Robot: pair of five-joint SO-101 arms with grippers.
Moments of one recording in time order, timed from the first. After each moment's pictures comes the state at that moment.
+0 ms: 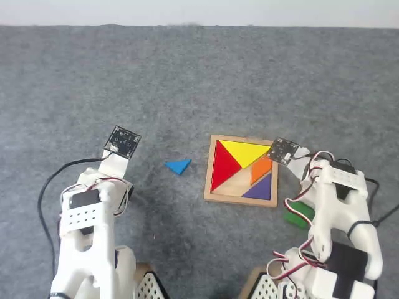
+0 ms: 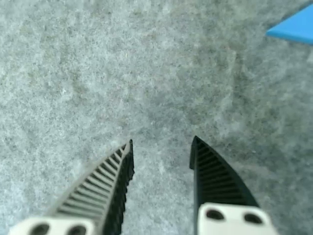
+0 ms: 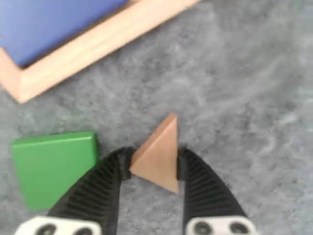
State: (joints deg) left arm -20.1 -42.7 76.8 43.4 -29.9; right arm 14.6 -12.3 54.6 44.2 72.4
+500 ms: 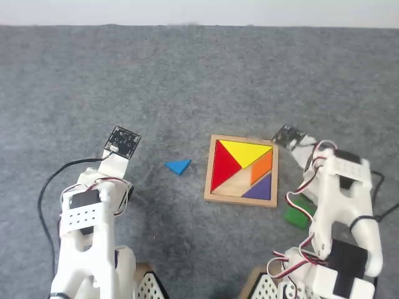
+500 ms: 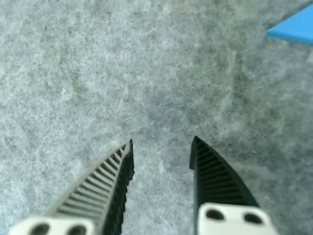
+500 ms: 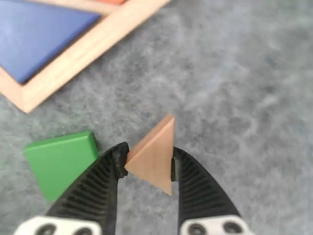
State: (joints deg) left arm -20.1 -42.7 76.8 43.4 -29.9; right arm 14.4 -12.2 44.0 57.8 63.3
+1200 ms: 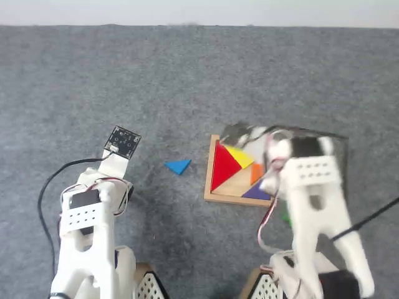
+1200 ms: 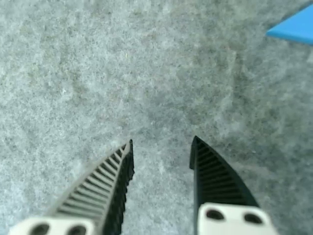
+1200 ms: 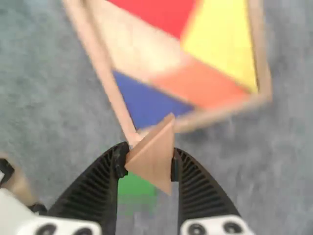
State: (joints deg) left arm -20.1 -42.7 76.8 43.4 -29.9; right arm -15.6 -27.3 40.1 76.0 57.1
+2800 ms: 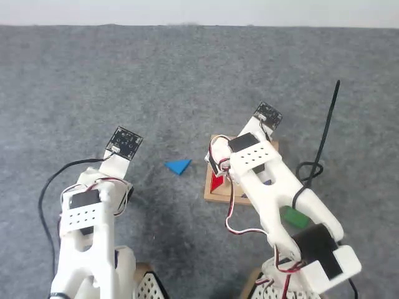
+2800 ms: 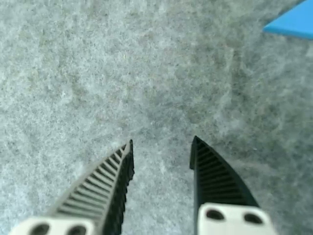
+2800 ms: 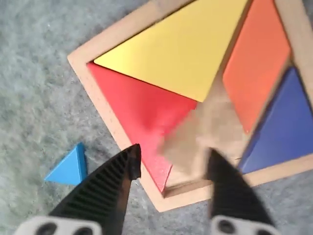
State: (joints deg) left arm -20.1 -42.7 76.8 43.4 -32.0; right arm -30.6 -4.7 32.4 56.8 -63.2
